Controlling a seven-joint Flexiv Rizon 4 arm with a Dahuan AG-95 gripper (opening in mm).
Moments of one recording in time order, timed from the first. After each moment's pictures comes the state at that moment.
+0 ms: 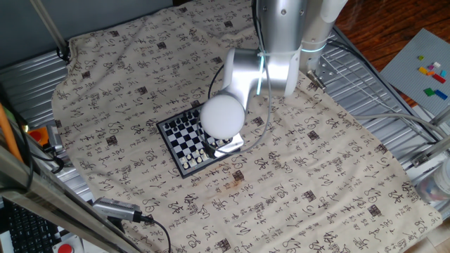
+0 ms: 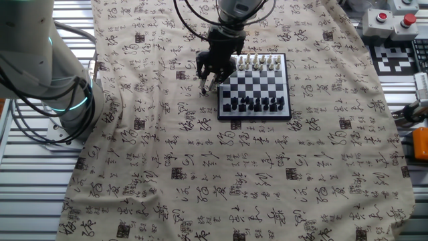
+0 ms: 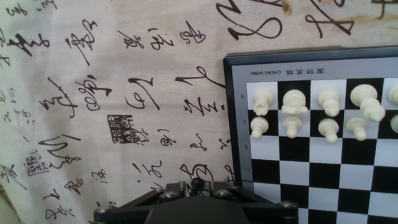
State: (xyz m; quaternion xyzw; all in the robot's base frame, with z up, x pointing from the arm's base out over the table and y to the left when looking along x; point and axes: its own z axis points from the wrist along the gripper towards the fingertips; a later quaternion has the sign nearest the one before) arm 0.339 0.085 0.018 0.67 -0.69 0.03 0.26
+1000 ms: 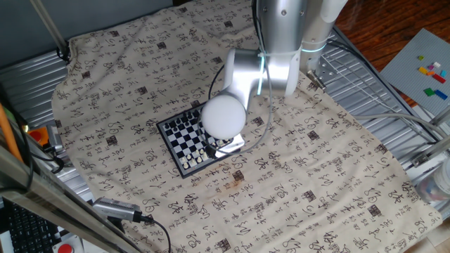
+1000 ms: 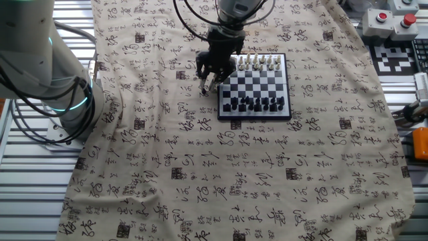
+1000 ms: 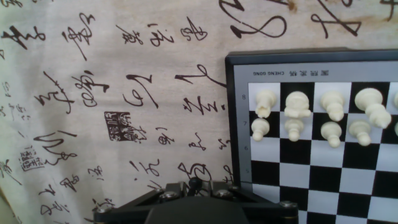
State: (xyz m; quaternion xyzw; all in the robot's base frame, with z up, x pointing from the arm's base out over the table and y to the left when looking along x) arm 0.339 0.088 0.016 0.67 -0.69 0.04 0.26
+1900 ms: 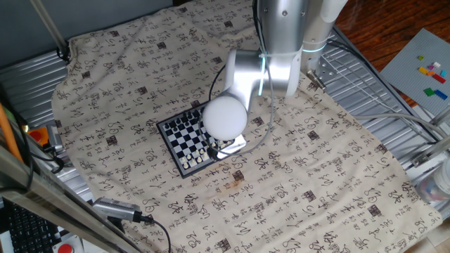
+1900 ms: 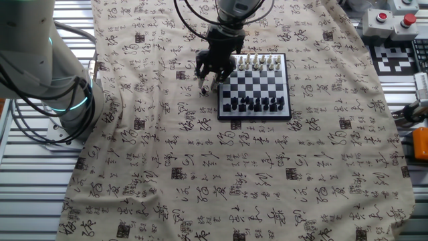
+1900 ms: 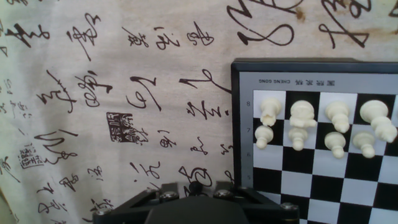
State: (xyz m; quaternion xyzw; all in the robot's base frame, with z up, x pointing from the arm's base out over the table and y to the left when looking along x) arm 0.338 0.089 0.015 0.69 -0.68 0.03 0.26
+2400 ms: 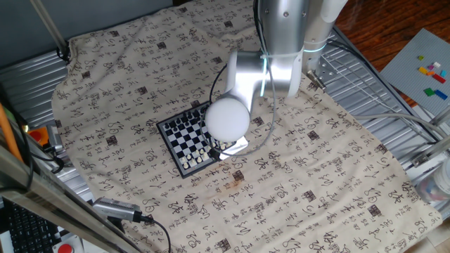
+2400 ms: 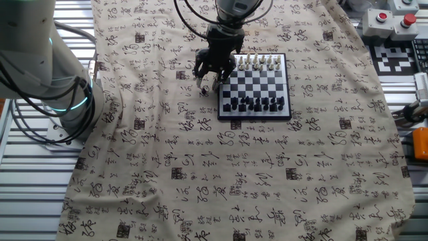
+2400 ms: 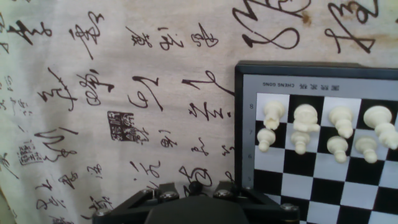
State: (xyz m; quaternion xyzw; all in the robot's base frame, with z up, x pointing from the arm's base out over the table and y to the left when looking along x) arm 0.339 0.087 0.016 0.70 -0.66 0.04 0.26
